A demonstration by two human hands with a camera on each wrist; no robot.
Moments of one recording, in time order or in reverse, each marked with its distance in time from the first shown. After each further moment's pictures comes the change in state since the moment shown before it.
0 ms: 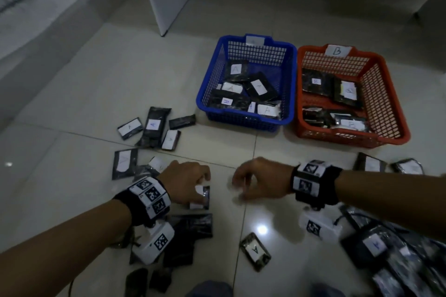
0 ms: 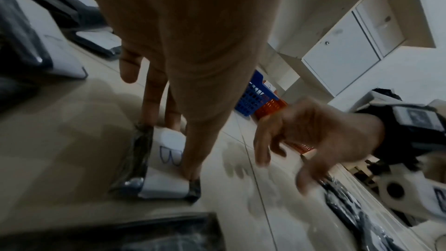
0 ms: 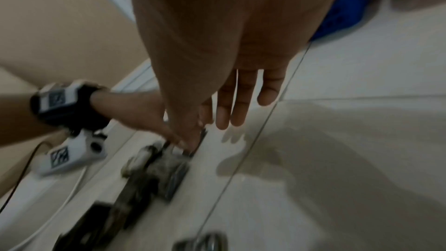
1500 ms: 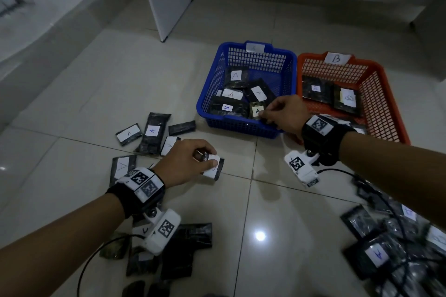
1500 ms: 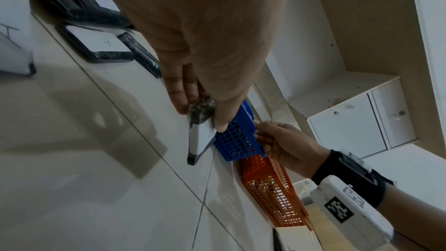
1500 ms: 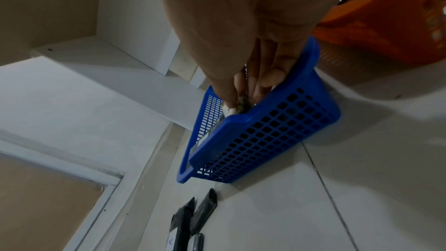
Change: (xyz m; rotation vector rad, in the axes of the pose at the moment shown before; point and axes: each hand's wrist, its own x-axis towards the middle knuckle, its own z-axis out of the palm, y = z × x) left_hand 0.003 0.007 -0.044 -0.666 0.487 0.044; right_hand 0.030 0.039 -0.105 0.466 0.822 0.418
